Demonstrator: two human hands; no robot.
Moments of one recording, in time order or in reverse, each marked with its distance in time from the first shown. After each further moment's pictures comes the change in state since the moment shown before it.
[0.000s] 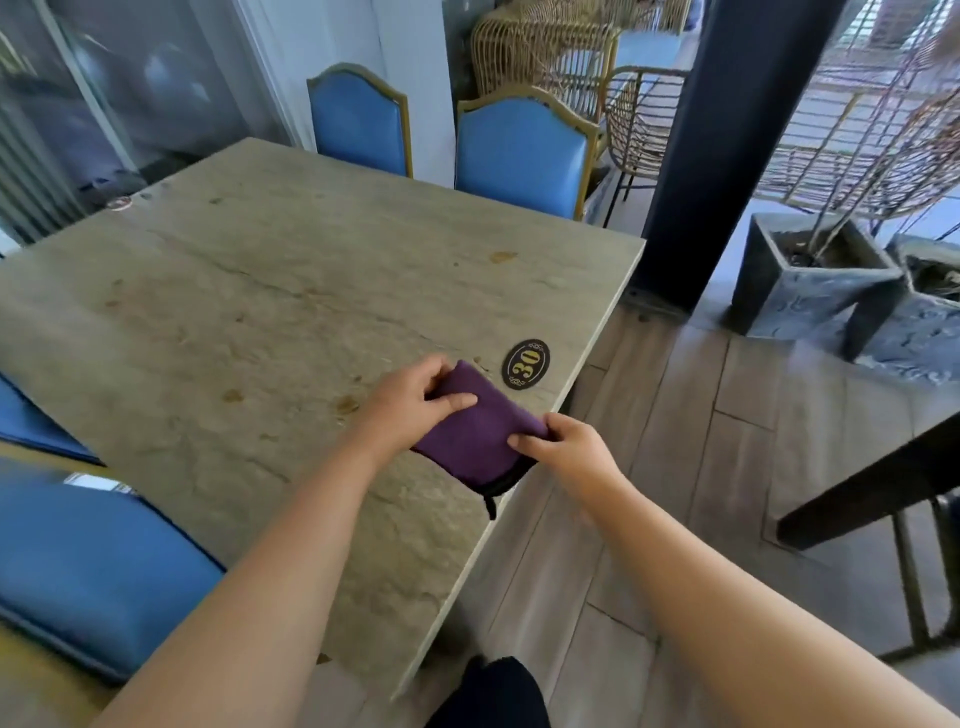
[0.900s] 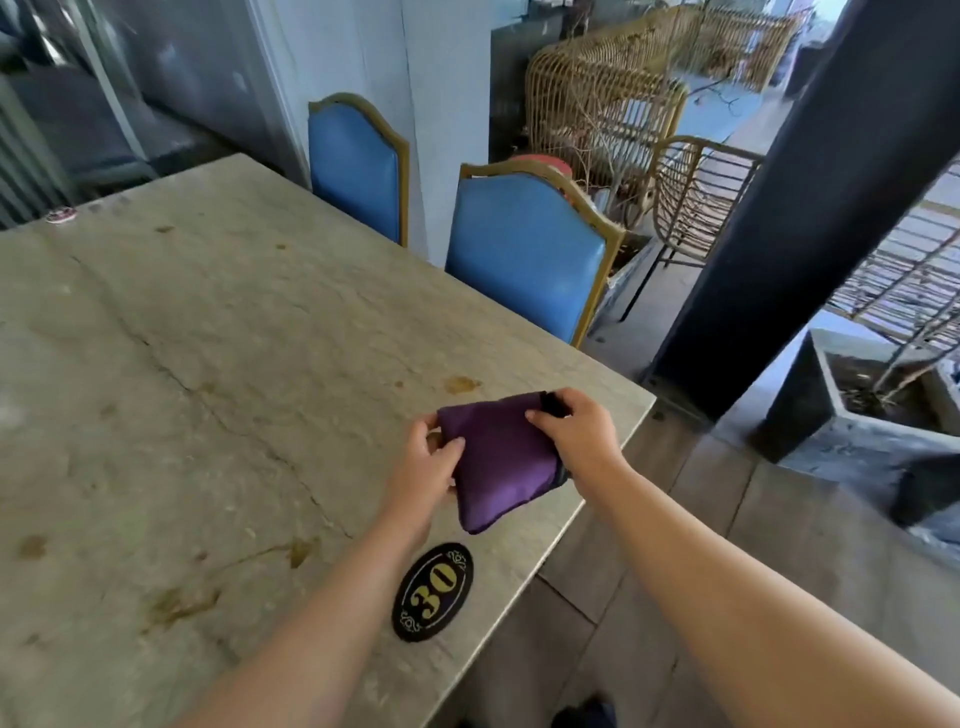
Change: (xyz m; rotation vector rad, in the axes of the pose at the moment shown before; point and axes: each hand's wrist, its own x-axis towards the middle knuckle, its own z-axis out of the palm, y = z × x) left_hand 0.289 0.008 0.102 -0.677 0.405 -0.472; right_hand 0.343 -0.101 -0.135 -0.250 0.099 -0.085
